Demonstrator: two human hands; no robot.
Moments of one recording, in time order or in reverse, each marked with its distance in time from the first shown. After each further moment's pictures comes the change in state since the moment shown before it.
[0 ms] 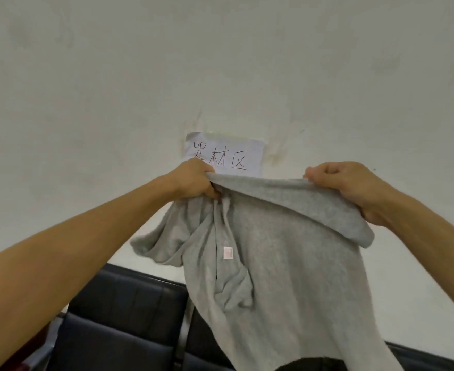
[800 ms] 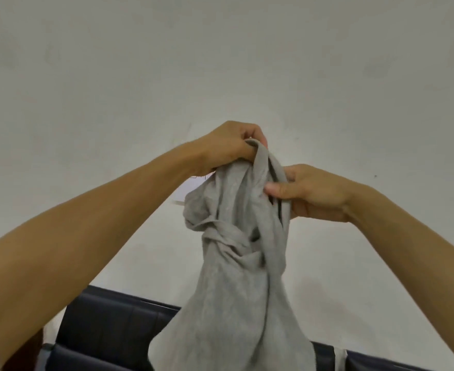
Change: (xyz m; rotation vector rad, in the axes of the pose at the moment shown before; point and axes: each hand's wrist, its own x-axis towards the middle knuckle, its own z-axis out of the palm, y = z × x) left_hand 0.034 0.087 -0.007 -0.363 -0.106 0.398; right_hand 0.048 -0.001 0.019 0.198 -0.503 -0.103
